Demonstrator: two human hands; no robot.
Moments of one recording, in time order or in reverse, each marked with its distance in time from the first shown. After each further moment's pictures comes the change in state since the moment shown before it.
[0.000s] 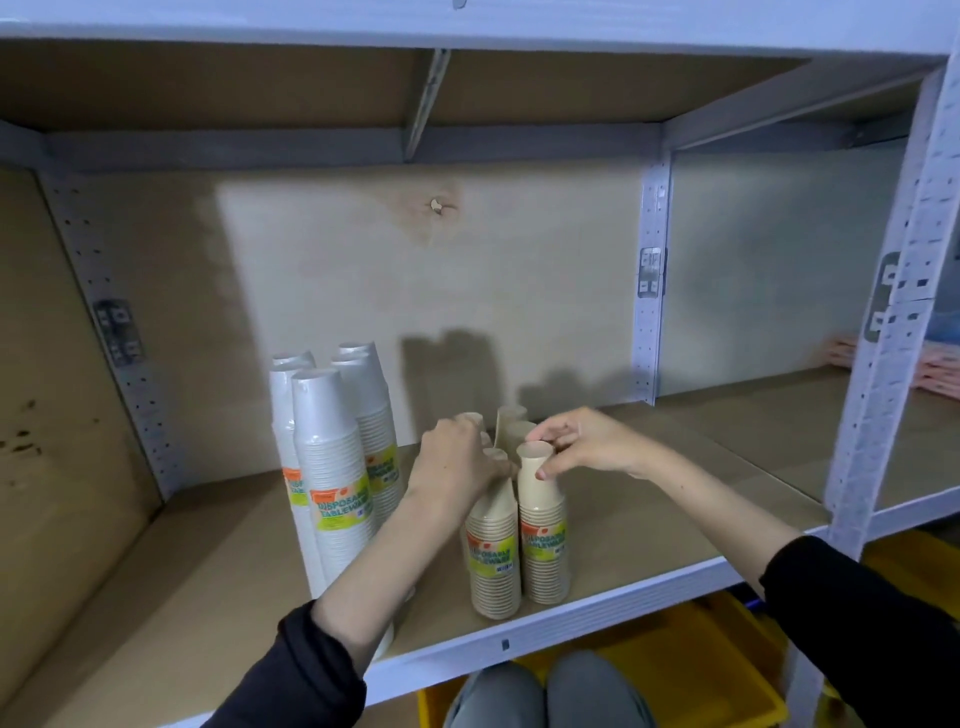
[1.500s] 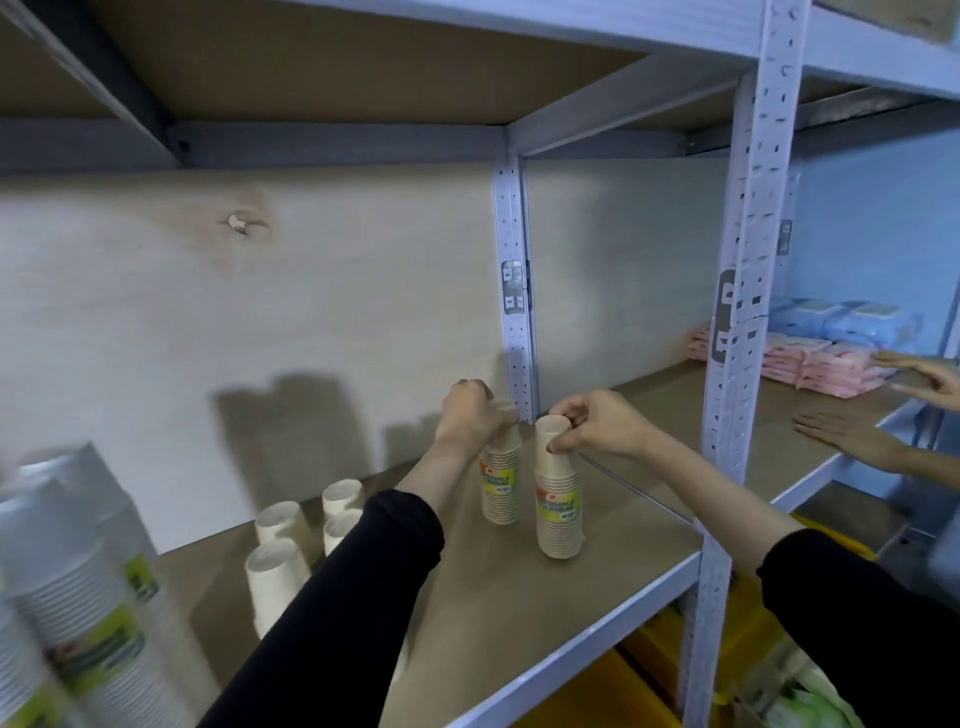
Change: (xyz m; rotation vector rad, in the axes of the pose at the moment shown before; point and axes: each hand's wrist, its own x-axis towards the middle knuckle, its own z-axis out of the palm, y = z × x) left_hand 0.158 0.157 0.107 -0.303 -0.154 0.138; right_hand -0.001 0.089 -0.159 -0.121 0.424 0.172
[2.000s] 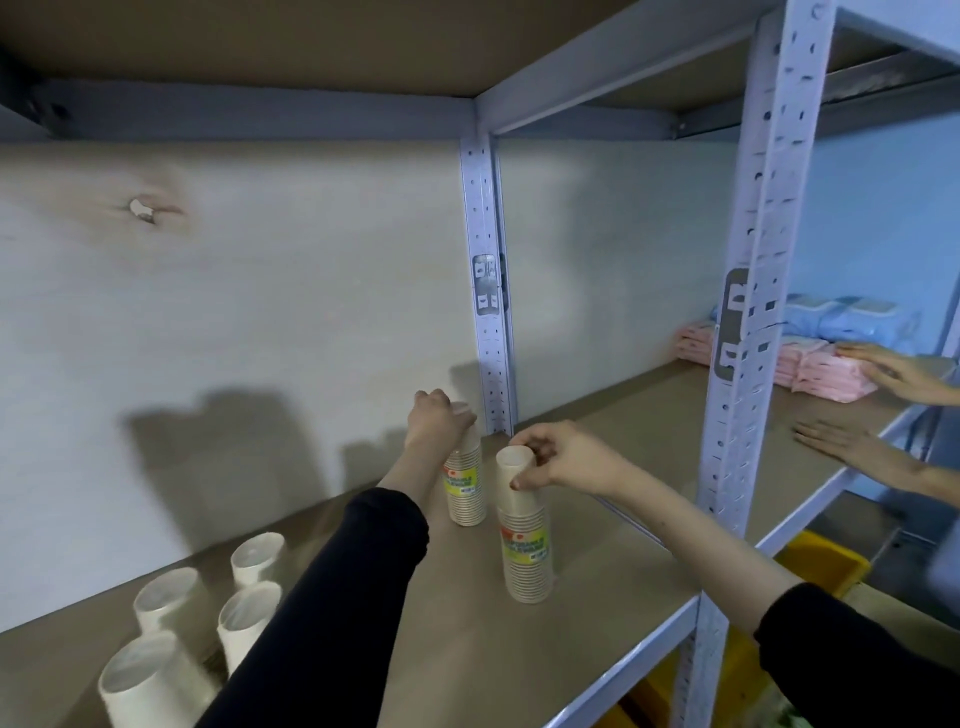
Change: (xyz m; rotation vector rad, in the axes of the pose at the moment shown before) left_hand 0.082 -0.020 0.048 0.008 -0.010 -0.173; right_hand 0.046 0.038 0.012 0.072 -0.117 -0.026
